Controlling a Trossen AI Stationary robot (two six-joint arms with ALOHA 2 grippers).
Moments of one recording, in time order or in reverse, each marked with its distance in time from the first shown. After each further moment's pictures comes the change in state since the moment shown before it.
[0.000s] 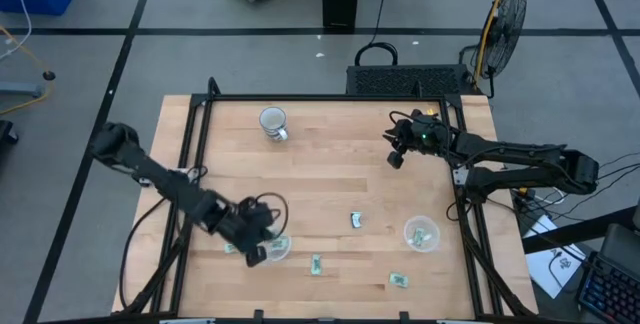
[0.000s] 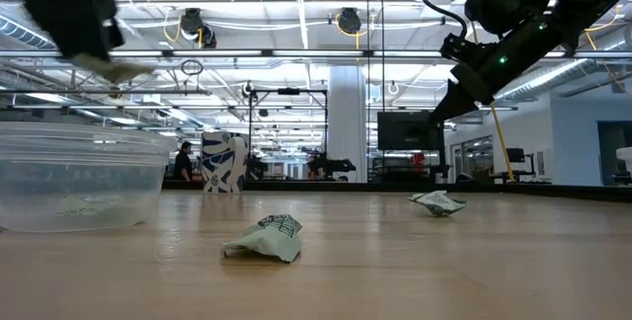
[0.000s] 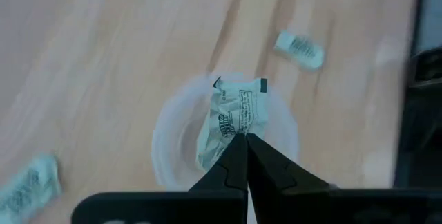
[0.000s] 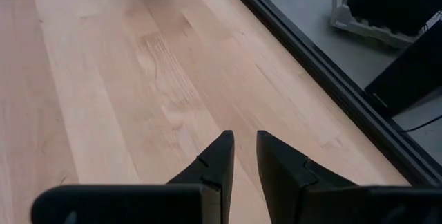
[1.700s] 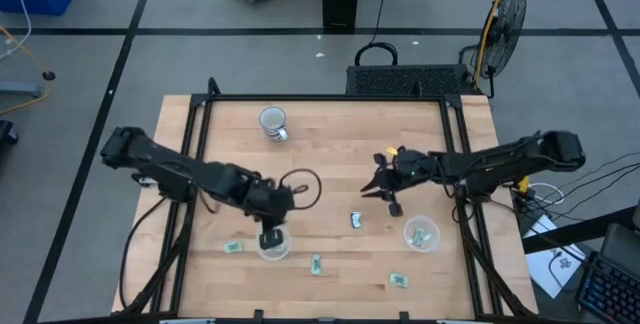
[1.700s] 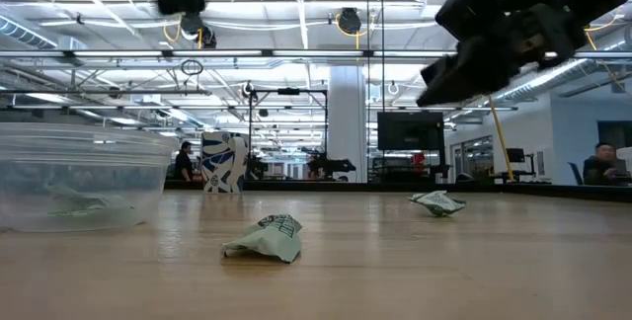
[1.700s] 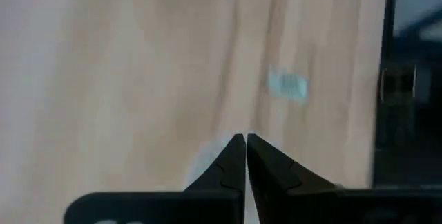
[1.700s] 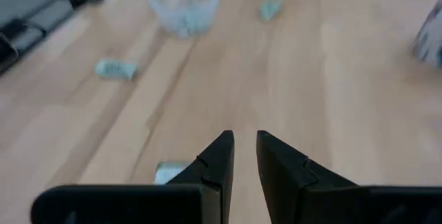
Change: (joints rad) left arm 0.264 0.104 0.376 -0.292 0.224 0.356; right arm 0.433 0.195 0.001 0.237 -0.346 -0.046
